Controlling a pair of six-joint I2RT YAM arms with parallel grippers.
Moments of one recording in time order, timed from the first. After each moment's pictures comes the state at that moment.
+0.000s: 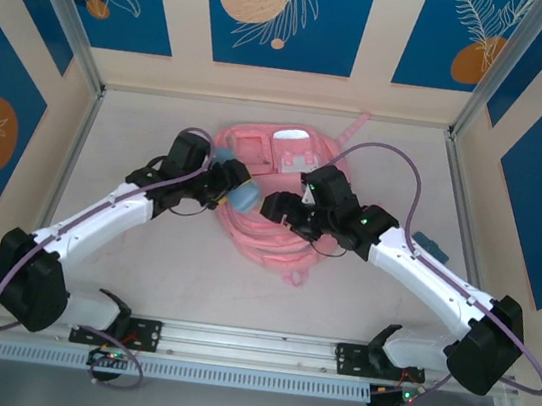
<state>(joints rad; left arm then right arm) -0.53 1.34 1.02 -0.36 0.31 -1.16 0.76 1.26 1.06 -0.54 -0.24 0.93</state>
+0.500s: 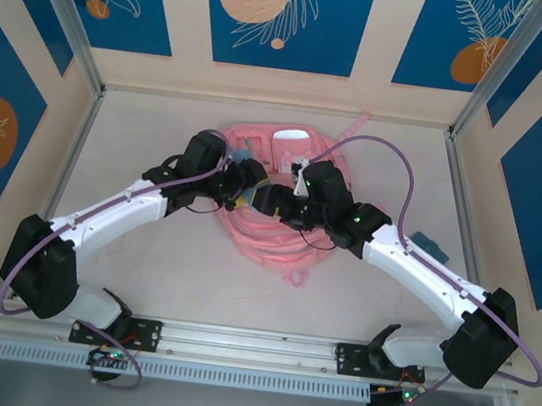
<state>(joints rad) -0.58 1.41 1.06 -0.28 0.37 -1.26 0.77 1.30 1.07 -0.39 -0.26 0.91</state>
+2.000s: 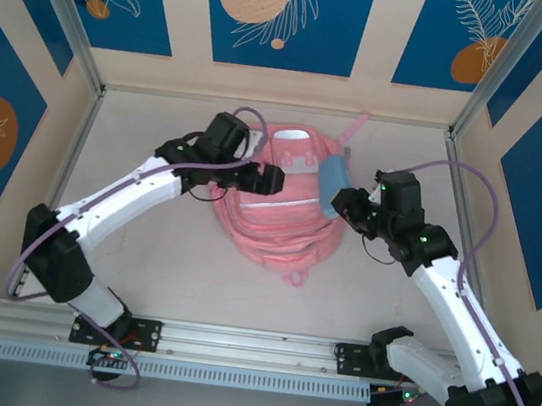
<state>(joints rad) -0.68 1.55 1.43 -0.70 0.24 -0.44 0.36 0.97 0.96 -0.67 -0.21 0.88</state>
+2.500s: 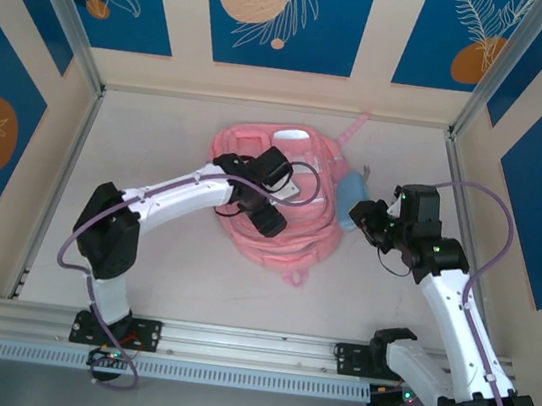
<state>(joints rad) -0.82 1.81 1.52 -0.90 0.03 0.08 0.19 0.91 0.88 -0.74 -0.32 0.88</state>
